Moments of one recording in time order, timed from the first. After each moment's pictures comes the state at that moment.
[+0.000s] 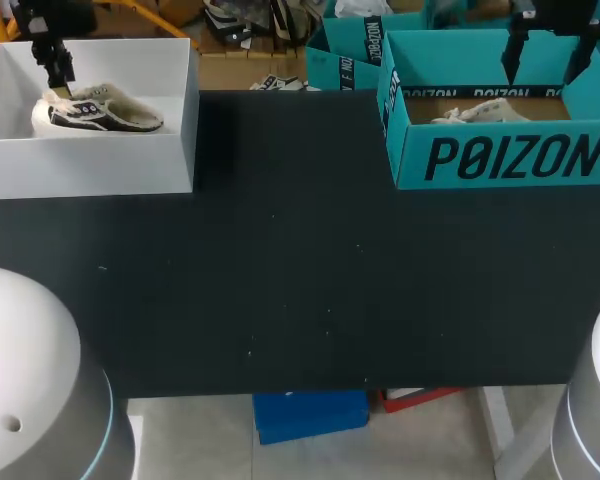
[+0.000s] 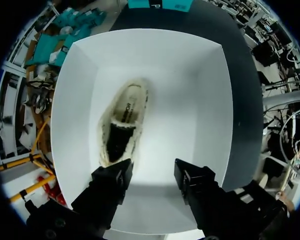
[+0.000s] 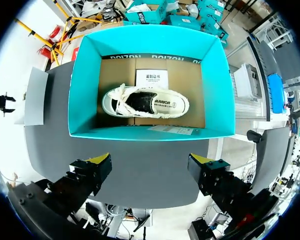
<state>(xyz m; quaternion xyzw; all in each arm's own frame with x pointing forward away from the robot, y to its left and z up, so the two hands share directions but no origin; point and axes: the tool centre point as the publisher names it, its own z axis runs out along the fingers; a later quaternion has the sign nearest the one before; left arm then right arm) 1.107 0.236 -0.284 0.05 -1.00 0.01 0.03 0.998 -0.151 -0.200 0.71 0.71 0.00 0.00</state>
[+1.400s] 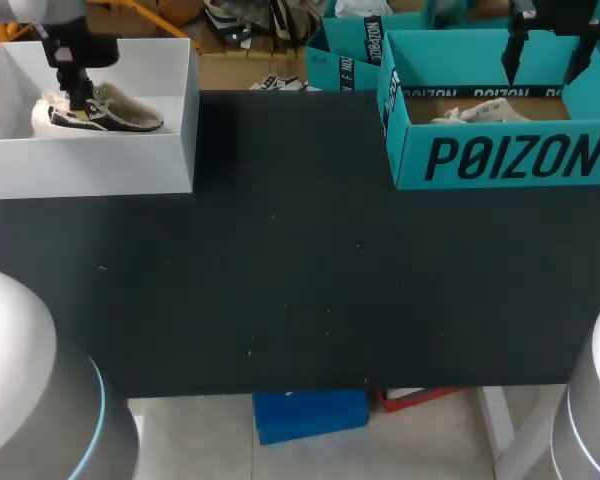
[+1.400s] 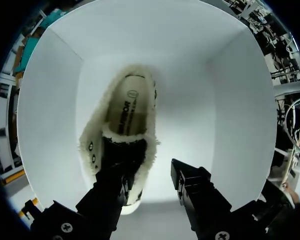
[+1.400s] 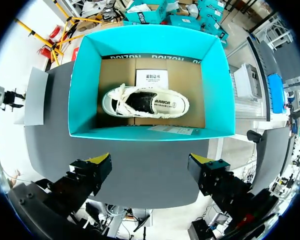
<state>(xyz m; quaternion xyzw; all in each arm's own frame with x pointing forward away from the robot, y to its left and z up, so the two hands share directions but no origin) 1.131 0.228 -0.356 0.02 -1.00 -0.01 0.05 0.998 -0.151 -0.200 0.71 0.71 0.00 0.00</state>
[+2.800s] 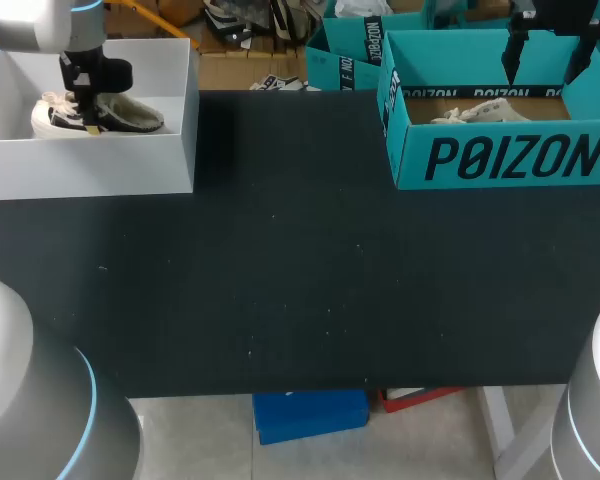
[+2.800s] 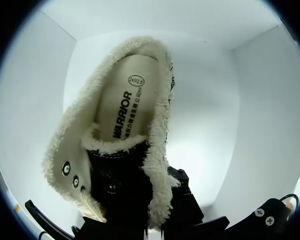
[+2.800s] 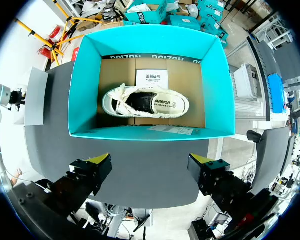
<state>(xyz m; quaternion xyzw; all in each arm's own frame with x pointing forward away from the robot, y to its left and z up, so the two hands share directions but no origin) 1.136 0.224 -0.403 0.05 -1.00 -0.05 0.04 0.998 -0.151 -0.200 0.71 0.71 0.00 0.00</state>
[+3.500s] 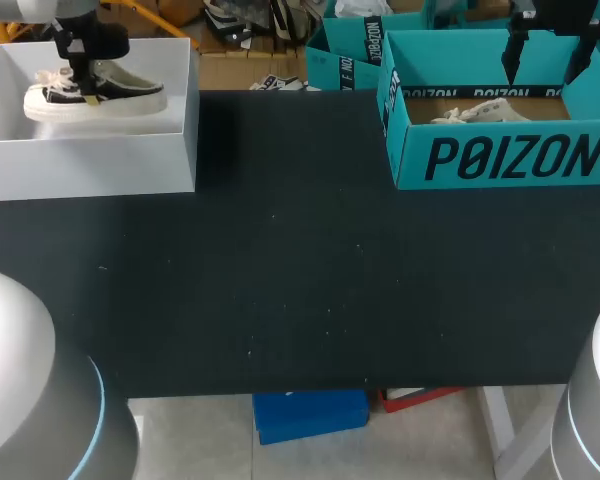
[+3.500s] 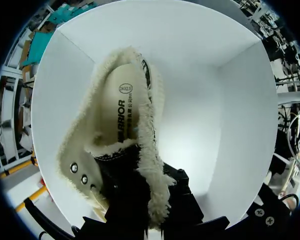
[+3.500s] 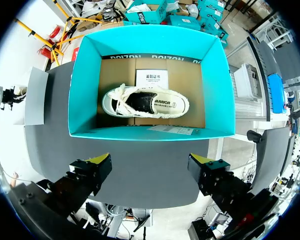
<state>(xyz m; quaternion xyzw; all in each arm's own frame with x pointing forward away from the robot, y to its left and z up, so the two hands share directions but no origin) 1.150 0.211 -0.335 0.04 -1.00 -0.03 -0.01 0.998 -0.151 -0.200 0.71 0.71 0.00 0.00</state>
